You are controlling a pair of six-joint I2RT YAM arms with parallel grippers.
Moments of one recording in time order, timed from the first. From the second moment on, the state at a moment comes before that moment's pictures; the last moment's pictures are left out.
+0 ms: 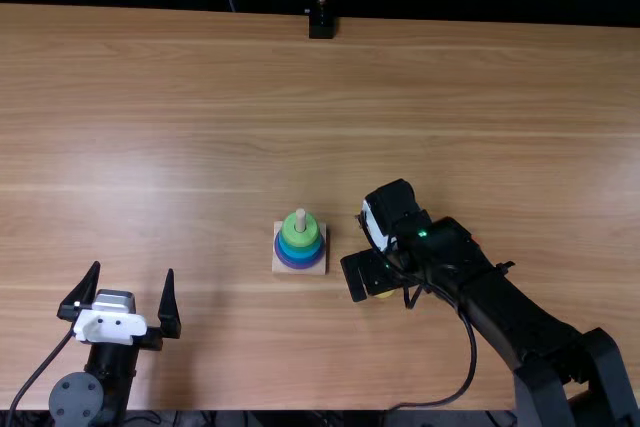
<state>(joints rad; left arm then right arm) -0.05 0.01 0.02 -0.06 0.03 0.00 0.44 1.71 1.02 -0.69 -0.09 0.10</state>
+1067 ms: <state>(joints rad) -0.05 0.01 0.02 -0.06 0.03 0.00 0.46 1.73 1.02 -0.76 -0.03 0.11</state>
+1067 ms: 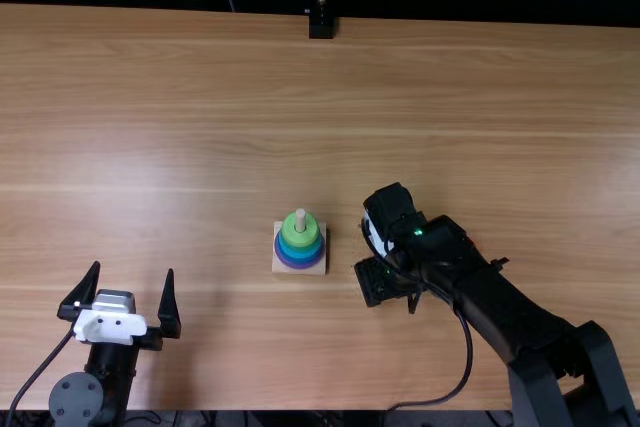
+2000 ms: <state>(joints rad) -0.05 0.01 0.02 -0.06 0.03 0.00 0.52 1.73 1.25 -0.83 0.08 0.11</state>
